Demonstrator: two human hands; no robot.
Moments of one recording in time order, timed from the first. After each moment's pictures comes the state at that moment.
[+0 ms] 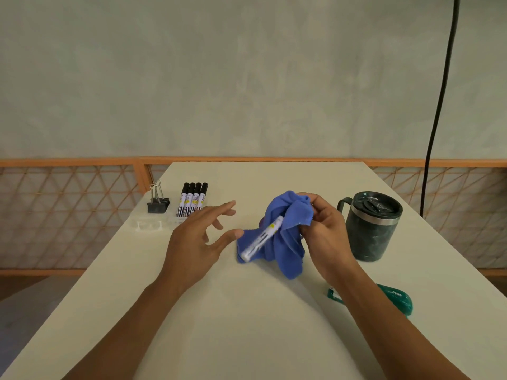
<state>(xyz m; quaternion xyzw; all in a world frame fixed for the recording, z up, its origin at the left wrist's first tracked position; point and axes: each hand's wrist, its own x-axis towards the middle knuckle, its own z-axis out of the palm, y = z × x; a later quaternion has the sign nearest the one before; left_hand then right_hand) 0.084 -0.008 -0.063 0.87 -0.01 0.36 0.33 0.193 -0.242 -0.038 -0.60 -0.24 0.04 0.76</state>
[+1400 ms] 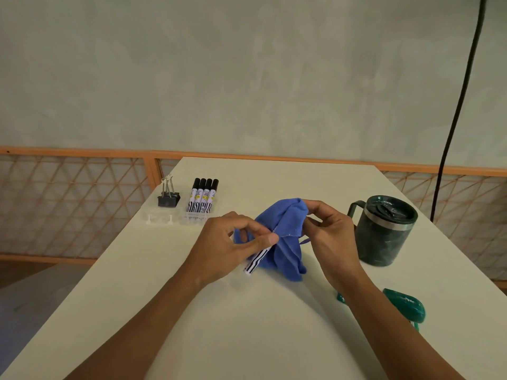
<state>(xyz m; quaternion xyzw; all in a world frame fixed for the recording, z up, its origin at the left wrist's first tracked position) 0.073 -0.041 -0.038 0.83 0.00 0.23 0.50 0.173 -0.237 -0.030 -0.67 -0.24 0.00 0.70</state>
